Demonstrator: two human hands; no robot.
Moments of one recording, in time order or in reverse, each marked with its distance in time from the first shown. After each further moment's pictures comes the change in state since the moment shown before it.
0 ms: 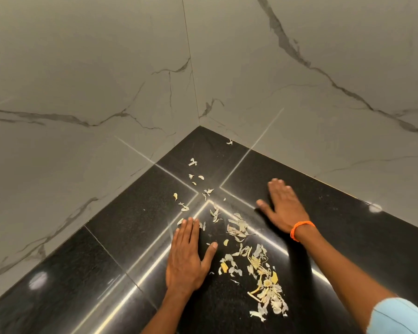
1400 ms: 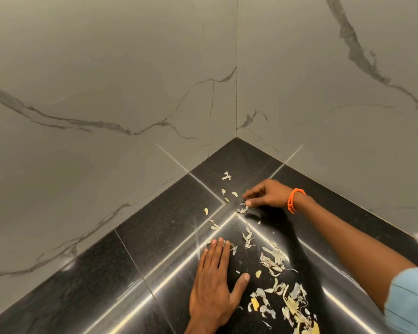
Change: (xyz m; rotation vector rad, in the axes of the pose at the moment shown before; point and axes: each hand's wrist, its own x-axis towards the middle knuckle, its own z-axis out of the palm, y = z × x) left_hand 0.004 0.001 -0.013 -0.022 -0.032 0.000; right_hand 0.163 -0.106 -0.029 0.445 -0.512 -0.350
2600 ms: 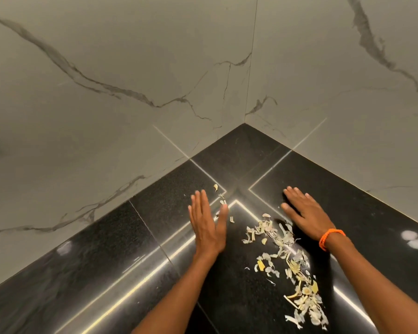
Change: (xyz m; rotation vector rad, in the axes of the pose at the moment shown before) left_hand 0.032 -0.030 -0.006 -0.498 0.349 -0.273; right_hand -0.132 0.034 0.096 -0.315 0.384 0.135
